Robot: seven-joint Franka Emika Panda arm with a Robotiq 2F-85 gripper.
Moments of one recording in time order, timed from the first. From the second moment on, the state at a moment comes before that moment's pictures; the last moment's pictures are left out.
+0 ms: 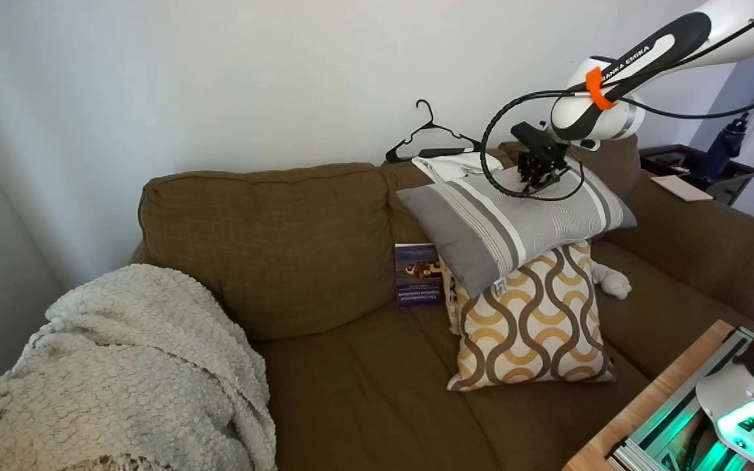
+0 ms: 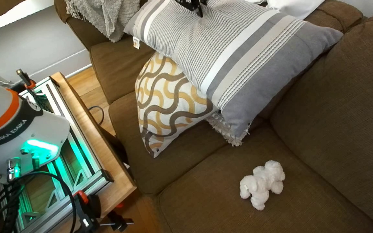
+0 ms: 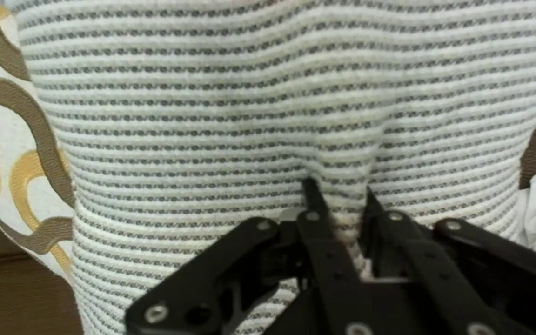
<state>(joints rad) -0.05 0.16 -0.08 -2.30 0.13 2.72 1.39</state>
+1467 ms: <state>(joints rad) 0.13 -0.12 0.11 -2.20 0.17 2.69 1.03</state>
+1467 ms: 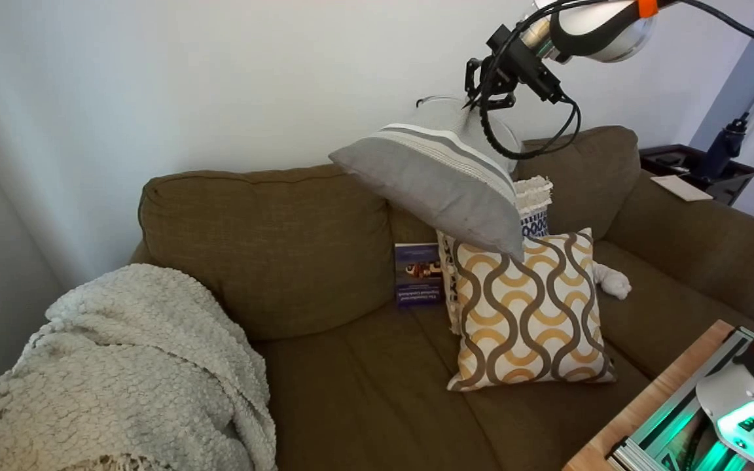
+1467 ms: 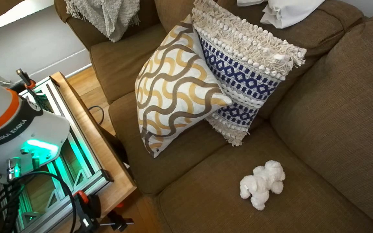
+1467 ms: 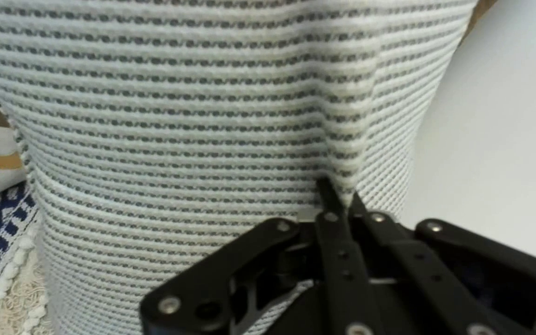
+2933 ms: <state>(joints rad) 0.28 0.38 0.22 -1.65 -0.03 2.69 0.80</state>
